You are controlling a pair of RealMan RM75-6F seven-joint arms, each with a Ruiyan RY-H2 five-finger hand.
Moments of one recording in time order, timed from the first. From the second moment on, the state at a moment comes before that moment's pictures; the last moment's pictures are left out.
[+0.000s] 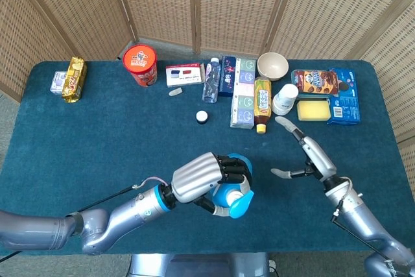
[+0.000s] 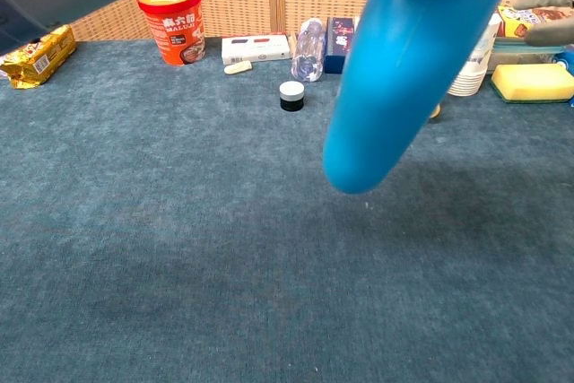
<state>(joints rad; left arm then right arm) -0.96 -1.51 -0.23 -1.82 1.64 1.10 -0.25 0.50 -1.10 0.16 -1.74 -1.49 1.08 0.80</state>
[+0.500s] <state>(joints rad) -0.99 -1.58 -0.24 -1.77 1.60 1.09 -0.24 0.53 -1.13 0.21 -1.85 -1.37 1.06 0.62</state>
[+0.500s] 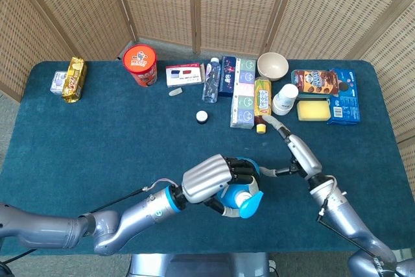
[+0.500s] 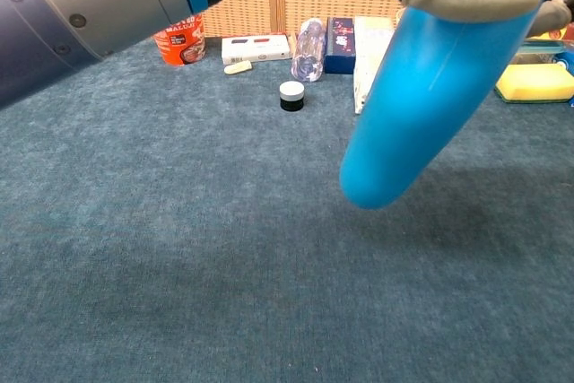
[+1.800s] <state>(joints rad) -1.03 -1.64 -0.26 -1.76 1.57 1.09 -0.21 0.57 -1.15 0.24 -1.92 -1.39 1.03 0.73</state>
